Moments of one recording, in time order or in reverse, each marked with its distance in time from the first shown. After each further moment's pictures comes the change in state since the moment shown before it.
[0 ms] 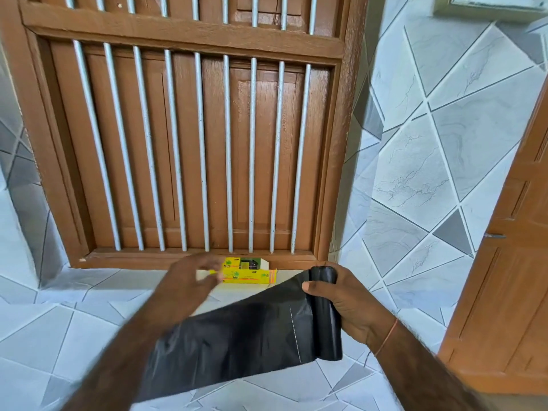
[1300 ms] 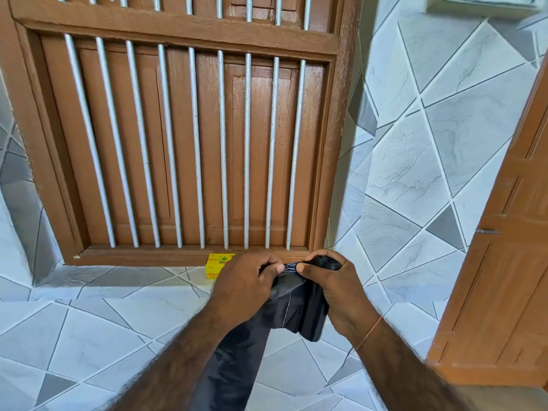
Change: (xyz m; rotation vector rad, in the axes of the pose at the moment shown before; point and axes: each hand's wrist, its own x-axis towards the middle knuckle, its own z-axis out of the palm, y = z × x) left_hand -0.002 0.072 0.068 0.031 -0.013 0.153; right_hand -0.001 -0.002 0.014 0.059 0.256 -0.152
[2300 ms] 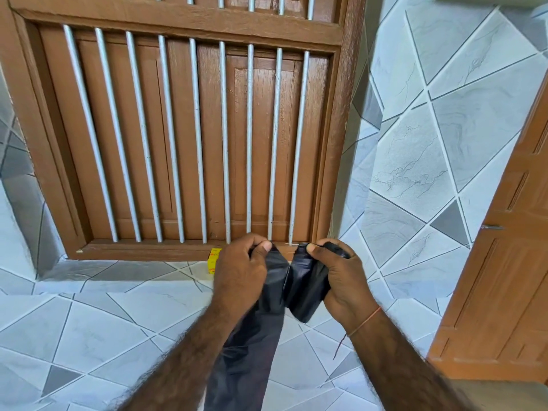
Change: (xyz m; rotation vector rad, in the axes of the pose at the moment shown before) left_hand 0.008 -0.004 0.007 -0.168 0.291 -0.180; right_hand 0.015 0.003 0.006 0.232 0.150 0.040
